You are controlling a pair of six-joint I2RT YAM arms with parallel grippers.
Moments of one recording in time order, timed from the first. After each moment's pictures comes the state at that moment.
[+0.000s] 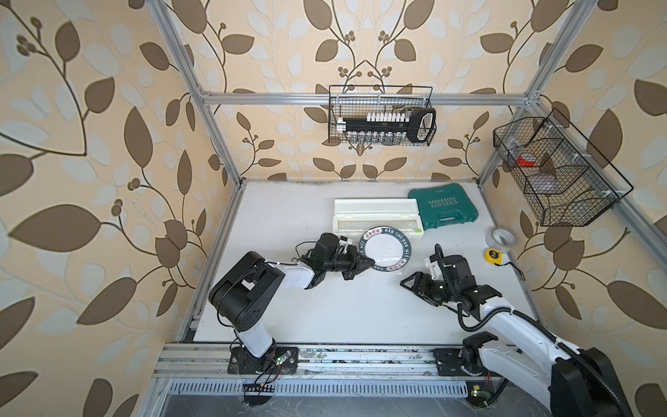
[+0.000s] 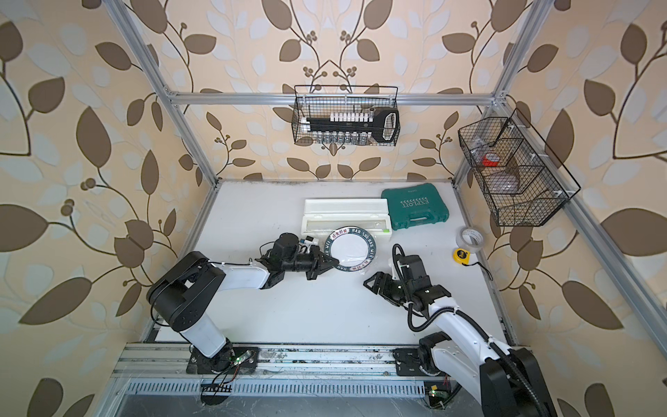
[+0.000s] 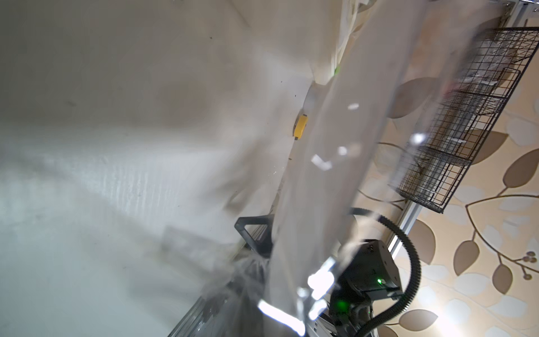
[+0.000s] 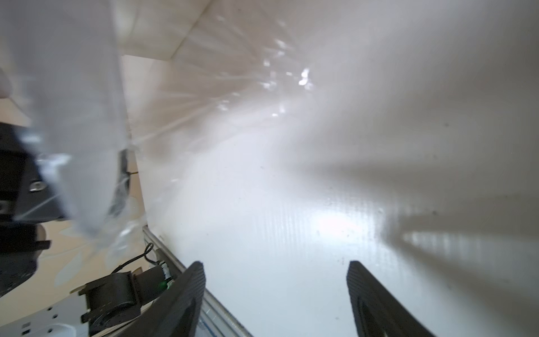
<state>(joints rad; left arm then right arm) -0.60 1.68 0.67 0.57 0.70 -1.50 0.28 0.96 0.41 -0.33 -0.50 0.76</state>
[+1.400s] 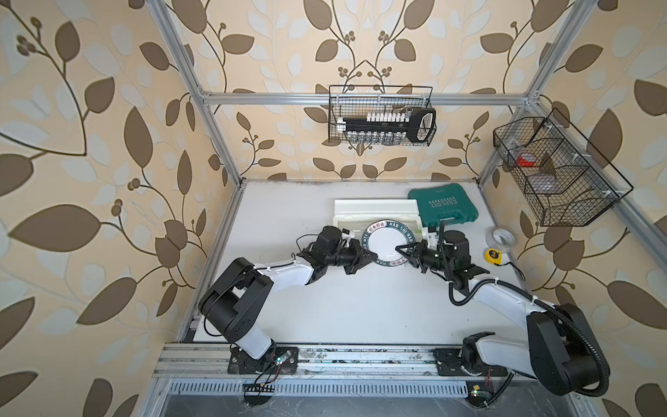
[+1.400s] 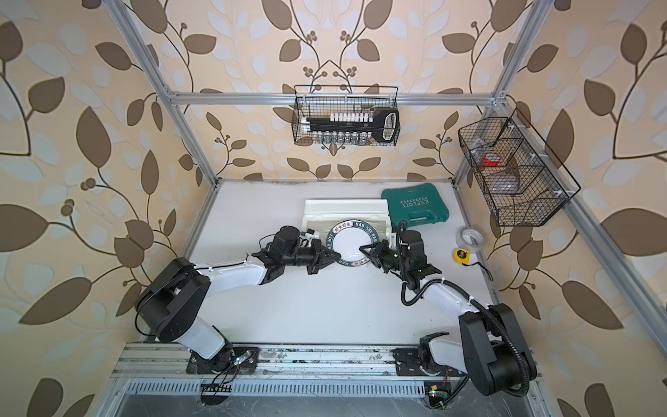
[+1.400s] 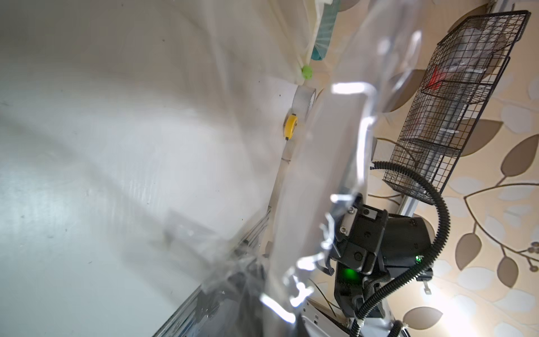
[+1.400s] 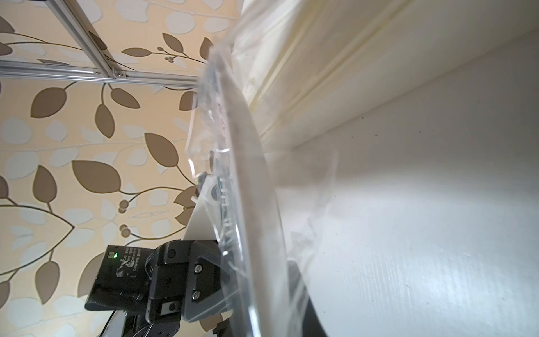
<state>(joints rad) -0.61 1.57 0.79 0.34 0.66 -1.45 0.22 1.25 0.54 0.23 -0.62 1.15</state>
